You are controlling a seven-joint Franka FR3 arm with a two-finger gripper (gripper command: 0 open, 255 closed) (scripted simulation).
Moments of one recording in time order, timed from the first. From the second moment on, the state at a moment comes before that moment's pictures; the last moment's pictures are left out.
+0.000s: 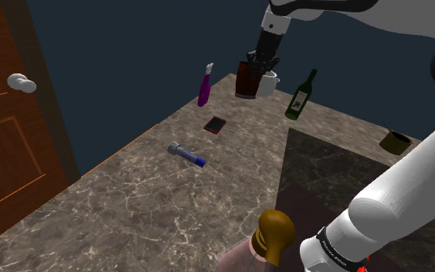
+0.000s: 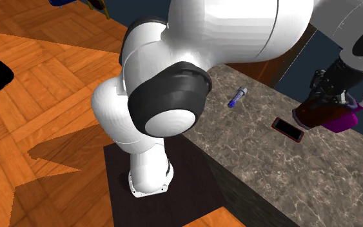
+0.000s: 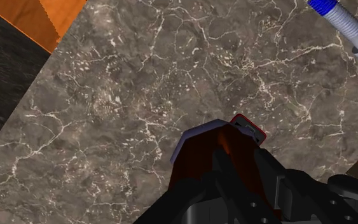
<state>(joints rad) -0.23 -0.02 0.08 -1.72 -0.01 1.71 0.27</state>
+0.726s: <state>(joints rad) -0.24 0.02 0.07 -1.81 -0.01 1.84 0.25</state>
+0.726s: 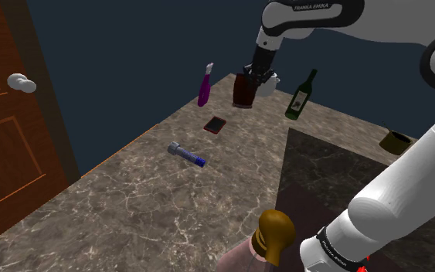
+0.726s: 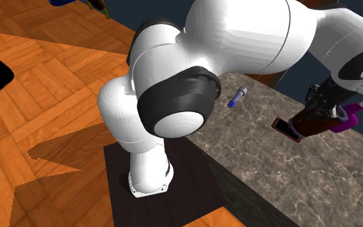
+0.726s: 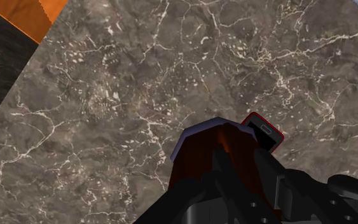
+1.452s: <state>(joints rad) -0.24 0.04 0.07 -1.93 -0.01 1.99 0.25</state>
